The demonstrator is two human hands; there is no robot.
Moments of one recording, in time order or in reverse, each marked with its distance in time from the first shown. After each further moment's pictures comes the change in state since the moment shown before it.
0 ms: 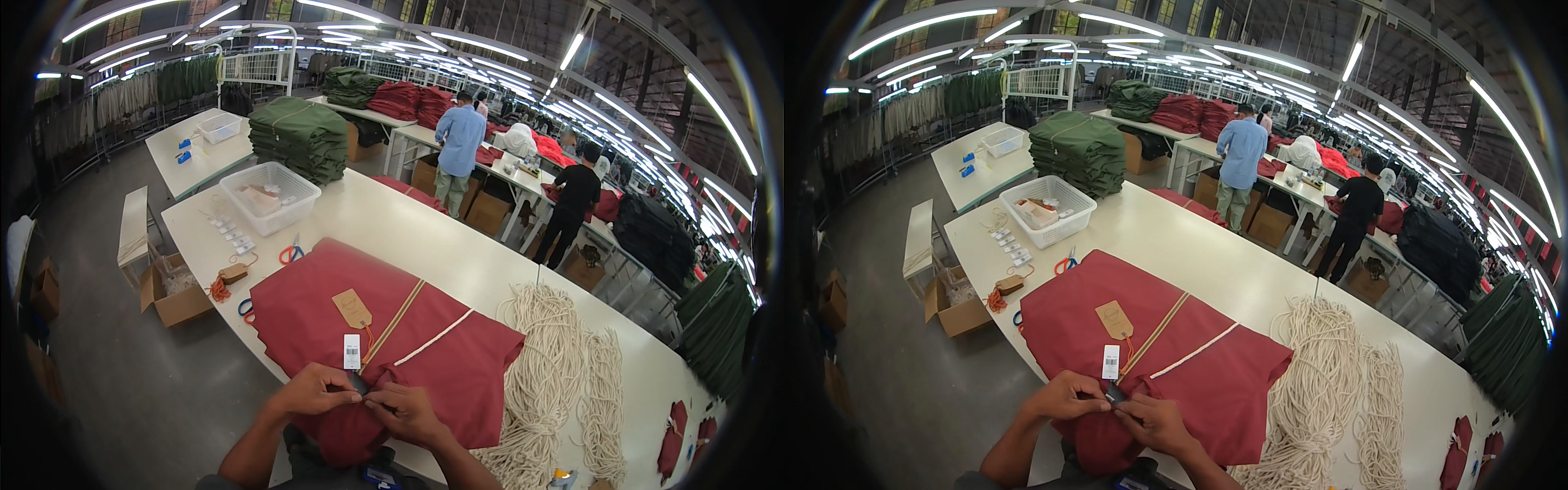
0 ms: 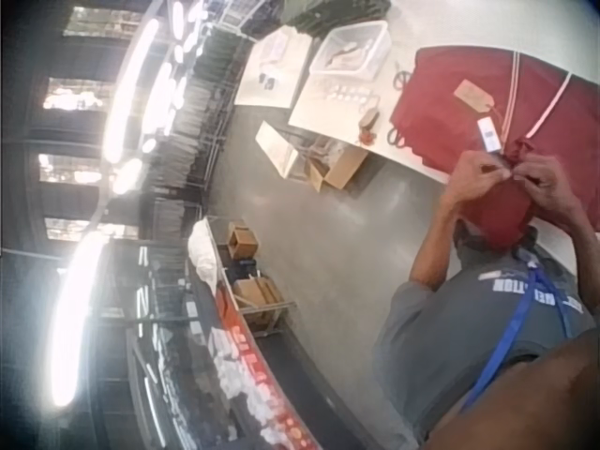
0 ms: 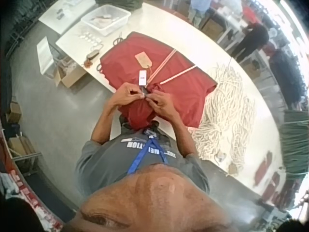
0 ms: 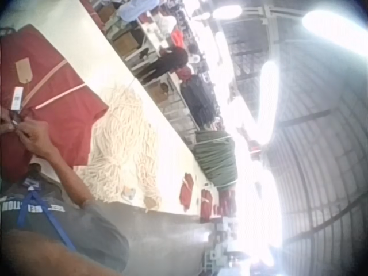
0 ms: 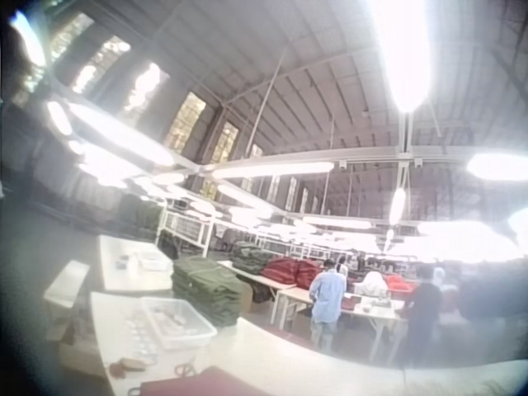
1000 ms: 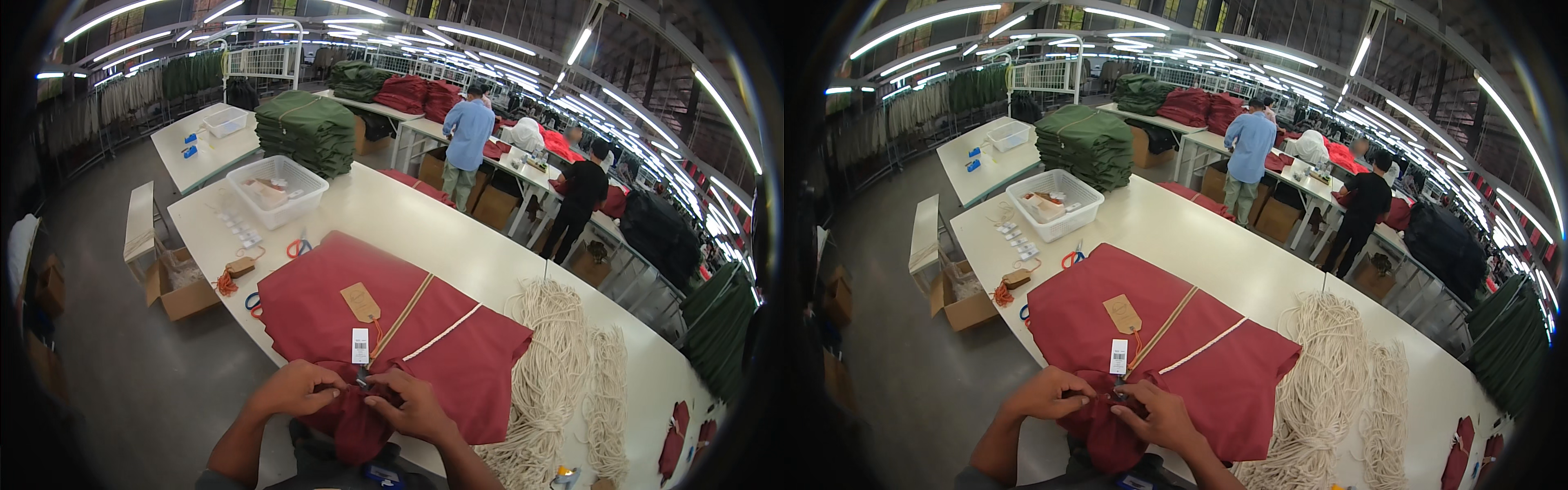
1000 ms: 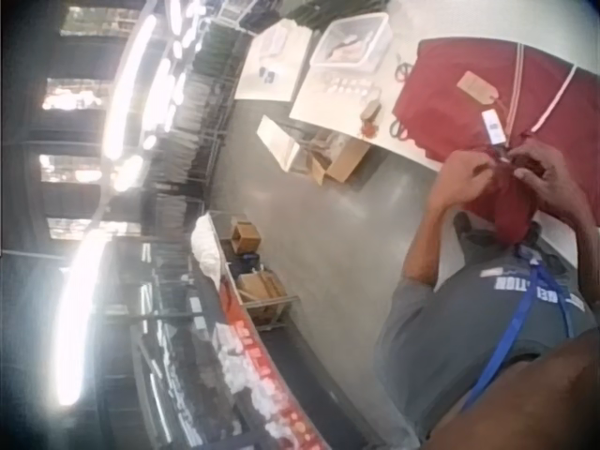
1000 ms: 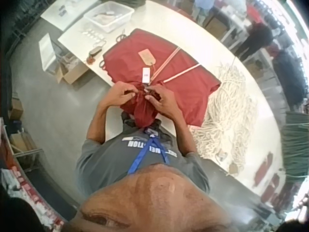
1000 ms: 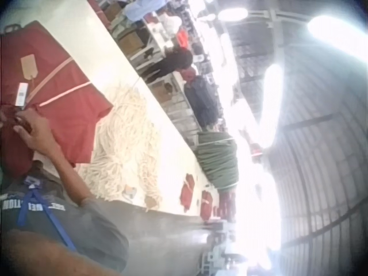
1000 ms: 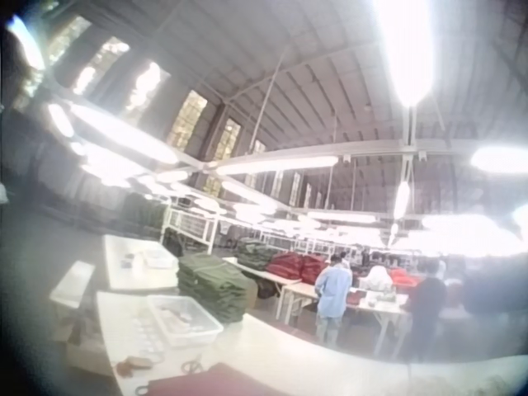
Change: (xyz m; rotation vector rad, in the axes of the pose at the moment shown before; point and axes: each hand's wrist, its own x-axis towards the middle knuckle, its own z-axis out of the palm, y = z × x) left_hand -0.026 0.044 -0.022 0.270 0.016 -0.006; right_hand 0.013 -0.025 -0.004 0.092 -0.030 0.221
